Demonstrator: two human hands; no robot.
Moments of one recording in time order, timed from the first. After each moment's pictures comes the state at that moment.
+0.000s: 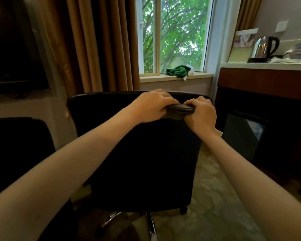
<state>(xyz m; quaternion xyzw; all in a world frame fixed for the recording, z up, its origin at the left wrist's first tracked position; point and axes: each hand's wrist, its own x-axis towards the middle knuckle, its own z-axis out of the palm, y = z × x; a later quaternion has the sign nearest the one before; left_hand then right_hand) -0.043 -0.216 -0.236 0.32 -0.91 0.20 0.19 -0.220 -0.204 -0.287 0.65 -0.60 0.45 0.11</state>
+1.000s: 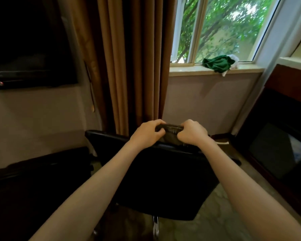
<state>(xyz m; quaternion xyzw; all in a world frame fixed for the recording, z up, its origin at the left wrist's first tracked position) -0.007 -0.307 -0.189 0.61 -0.69 -0.28 0.27 -0.170 -0.340 -0.168 0.75 -0.62 0.07 -0.23</state>
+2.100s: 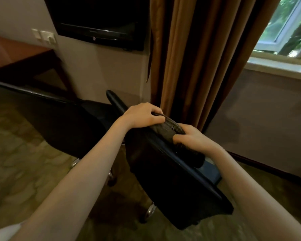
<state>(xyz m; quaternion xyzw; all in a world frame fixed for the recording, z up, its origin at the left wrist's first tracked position) -0.039 -0.305 -0.181 0.80 -0.53 -0.21 0.19 -0.201 -0.414 -0.210 0.84 -0.23 -0.03 -0.48</state>
